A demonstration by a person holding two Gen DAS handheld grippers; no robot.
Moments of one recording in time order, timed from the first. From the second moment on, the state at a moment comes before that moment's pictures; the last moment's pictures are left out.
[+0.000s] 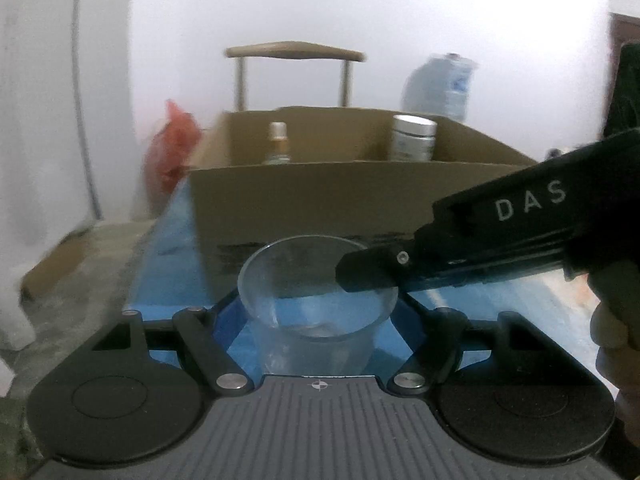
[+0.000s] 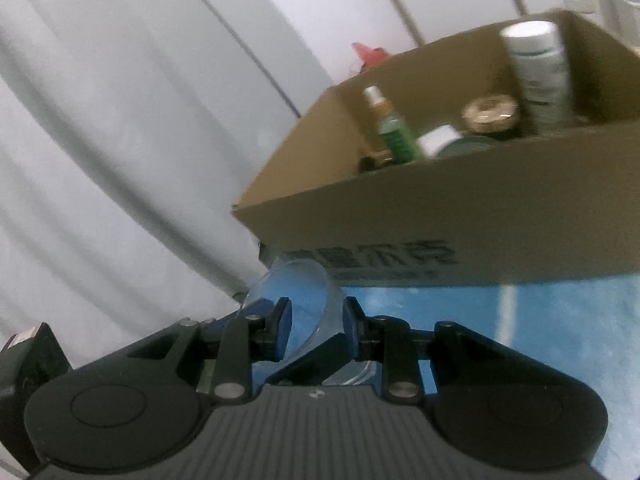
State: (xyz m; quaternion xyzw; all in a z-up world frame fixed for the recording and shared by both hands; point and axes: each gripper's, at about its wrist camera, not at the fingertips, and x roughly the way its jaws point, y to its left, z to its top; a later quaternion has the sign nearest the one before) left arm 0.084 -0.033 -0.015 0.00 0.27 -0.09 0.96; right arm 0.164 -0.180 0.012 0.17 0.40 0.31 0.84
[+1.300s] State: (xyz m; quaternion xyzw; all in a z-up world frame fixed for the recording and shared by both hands) left arm 0.079 -0.061 -0.053 0.10 0.26 -0.20 0.94; right arm 0.149 -0.170 0.000 -0.07 0.31 0.45 0.83
